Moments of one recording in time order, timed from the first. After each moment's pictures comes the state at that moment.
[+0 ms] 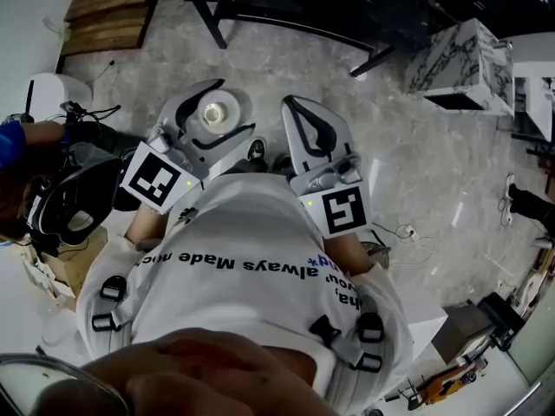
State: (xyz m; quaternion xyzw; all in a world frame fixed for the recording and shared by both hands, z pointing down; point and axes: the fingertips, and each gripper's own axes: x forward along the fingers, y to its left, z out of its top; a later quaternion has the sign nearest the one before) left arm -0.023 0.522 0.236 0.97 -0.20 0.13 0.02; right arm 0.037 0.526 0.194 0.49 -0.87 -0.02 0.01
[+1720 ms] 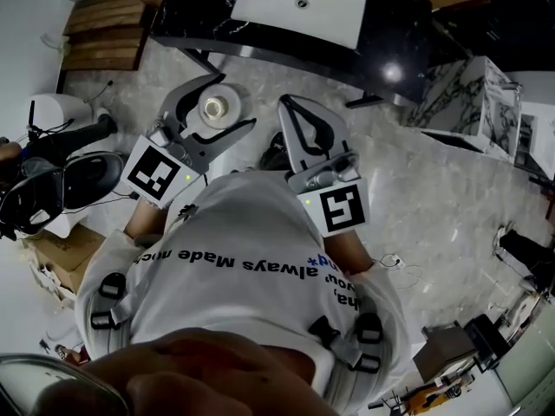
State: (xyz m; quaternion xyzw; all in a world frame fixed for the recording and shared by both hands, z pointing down) left arm 0.108 0.290 0.236 0.96 -0.21 0.15 0.03; right arm 0.162 0.298 0.203 0.47 -0.88 -0.01 0.01
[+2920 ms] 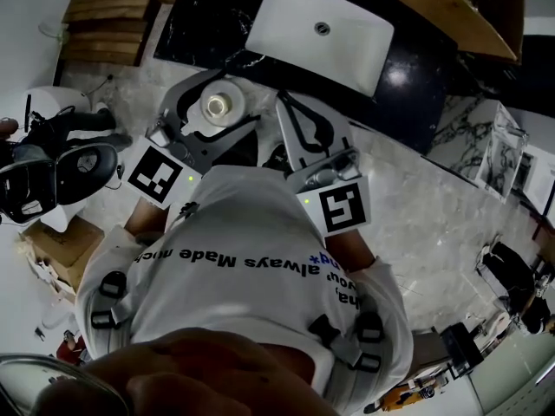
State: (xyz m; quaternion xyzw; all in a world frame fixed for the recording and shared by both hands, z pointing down) left arm 0.078 0.125 0.253 0.96 -0.25 0.15 0.05; right arm 0.121 0.125 0.219 0.42 -0.91 0.01 0.02
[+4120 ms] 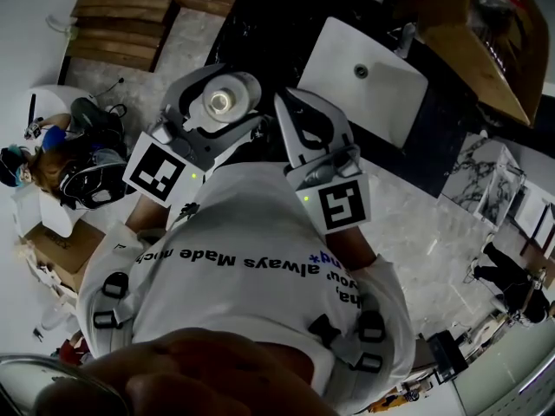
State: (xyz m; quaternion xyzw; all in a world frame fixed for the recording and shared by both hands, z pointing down) left arm -0.077 -0.013 0.246 0.95 -0.28 0.13 0.05; right arm -0.042 -0.015 0.212 0.39 -0.92 0.00 0.03
